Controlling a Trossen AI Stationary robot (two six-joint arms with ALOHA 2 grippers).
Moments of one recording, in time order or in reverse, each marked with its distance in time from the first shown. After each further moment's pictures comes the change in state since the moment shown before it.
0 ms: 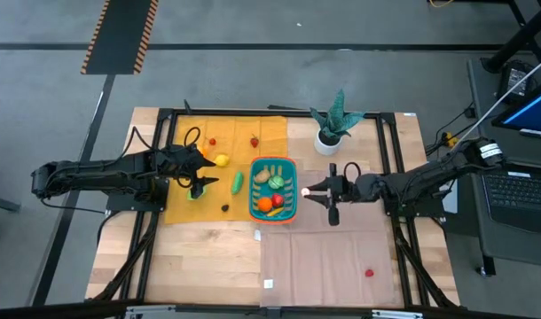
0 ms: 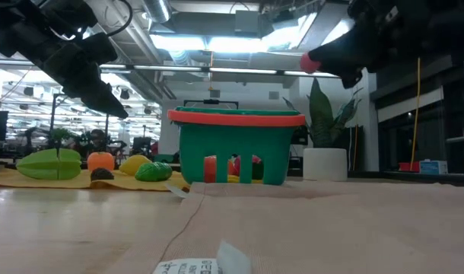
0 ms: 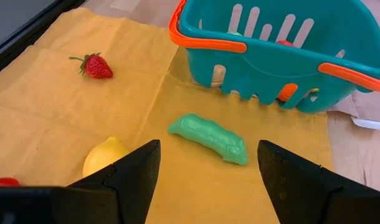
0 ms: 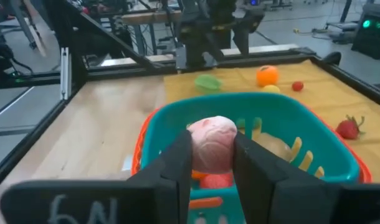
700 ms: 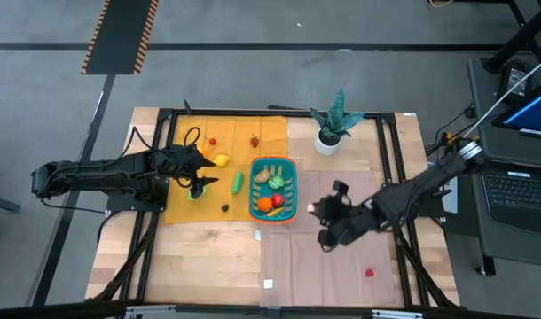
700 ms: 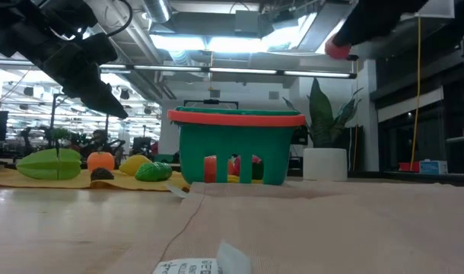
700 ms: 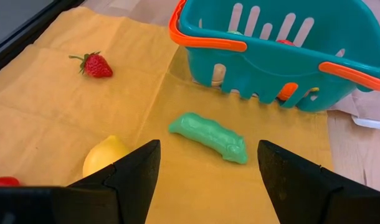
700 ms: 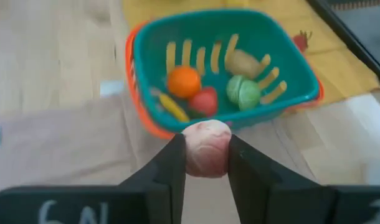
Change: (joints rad) left arm 0.000 0.000 0.000 -0.003 0.000 -0.001; right arm 0.328 0.224 0.646 -1.177 0.405 0.454
